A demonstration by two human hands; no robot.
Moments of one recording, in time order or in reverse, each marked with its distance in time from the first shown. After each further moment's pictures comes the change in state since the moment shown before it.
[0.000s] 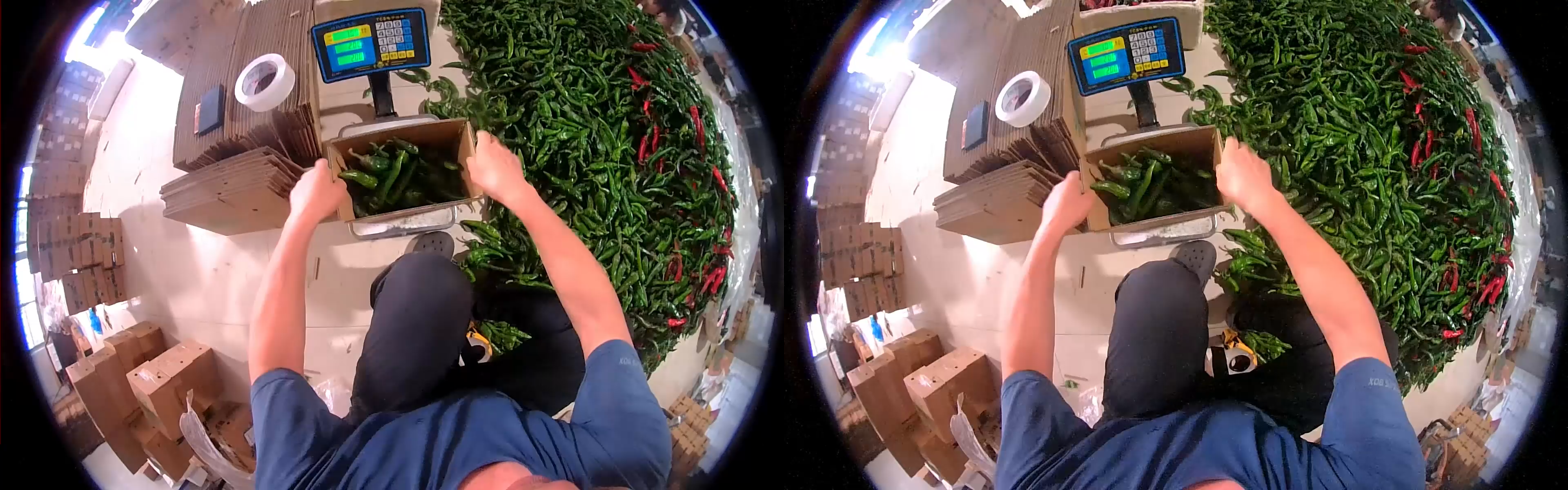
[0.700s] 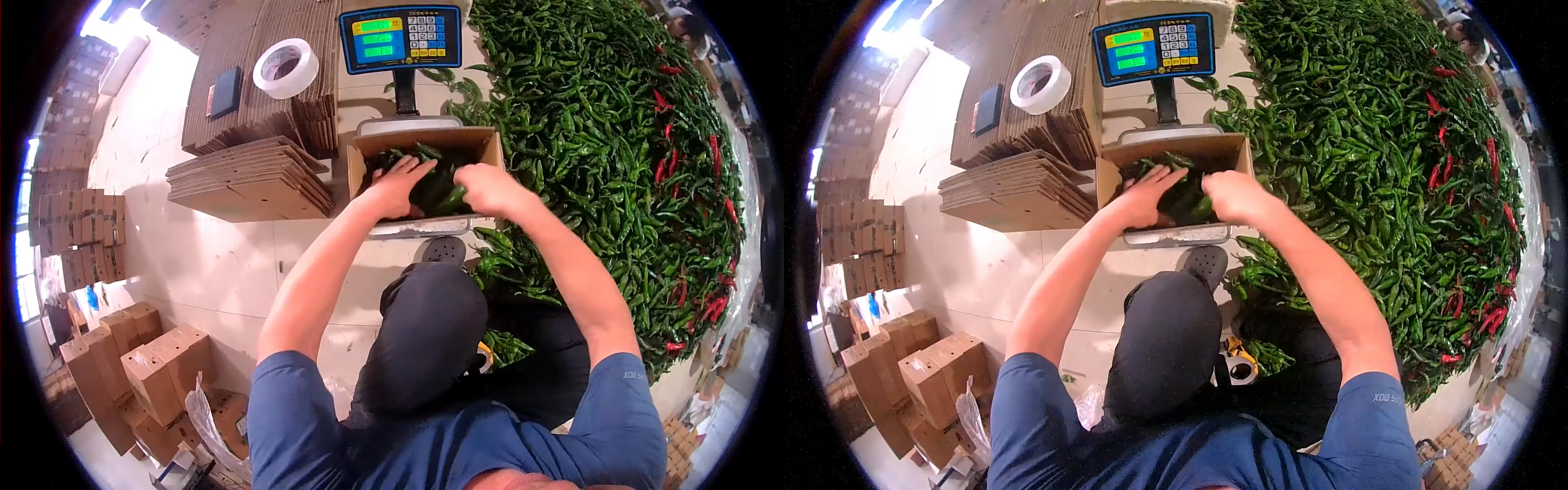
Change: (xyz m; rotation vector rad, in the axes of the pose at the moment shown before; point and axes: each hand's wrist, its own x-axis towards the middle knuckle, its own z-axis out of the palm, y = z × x) left_hand 0.029 0.040 0.073 -0.068 -0.224 0.618; right_hand 0.019 -0.023 0.030 -0.067 -0.468 -0.427
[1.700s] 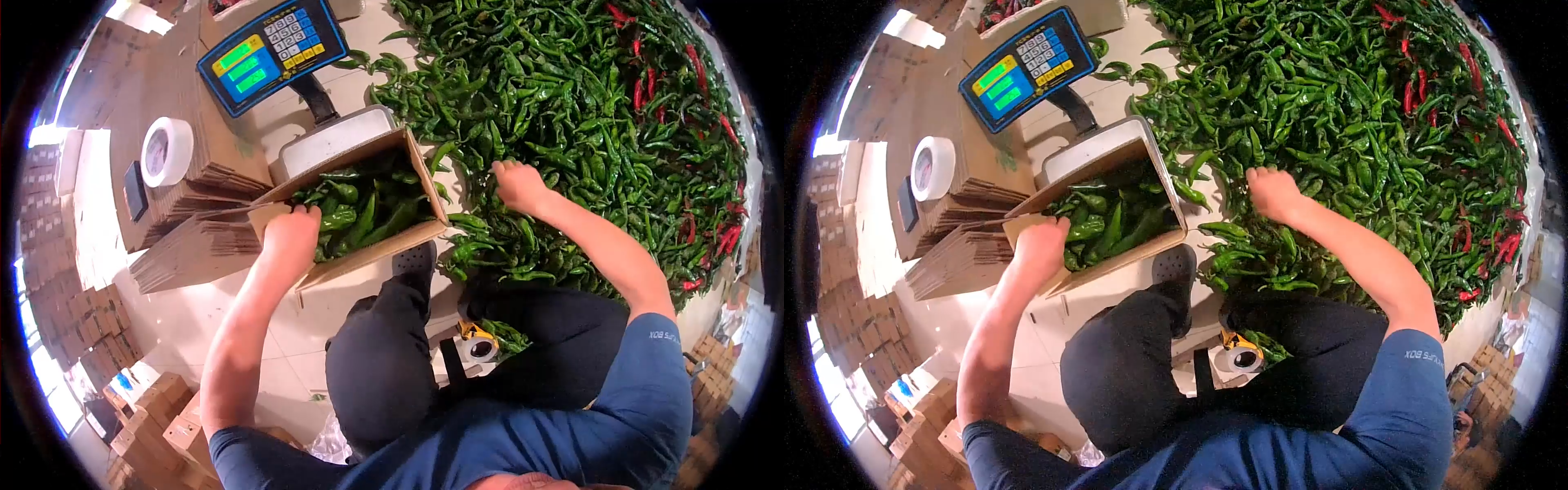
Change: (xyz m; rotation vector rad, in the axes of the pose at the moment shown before) left_hand -0.002 0.012 -0.037 0.717 -0.277 -0.100; right_hand -0.105 0.186 0.095 -0.223 0.082 0.309
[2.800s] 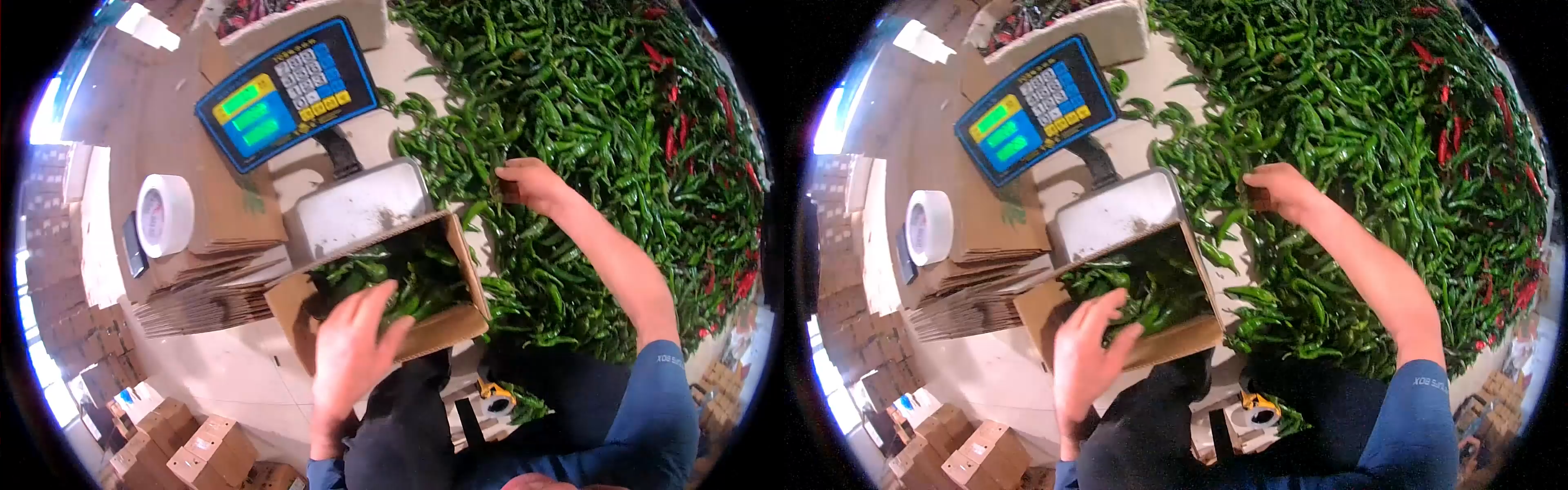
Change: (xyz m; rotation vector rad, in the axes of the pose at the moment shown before) left_hand -0.007 0.058 -0.046 -0.899 0.540 -0.082; right_hand 0.150 0.024 -0.040 1.920 -0.143 0.502
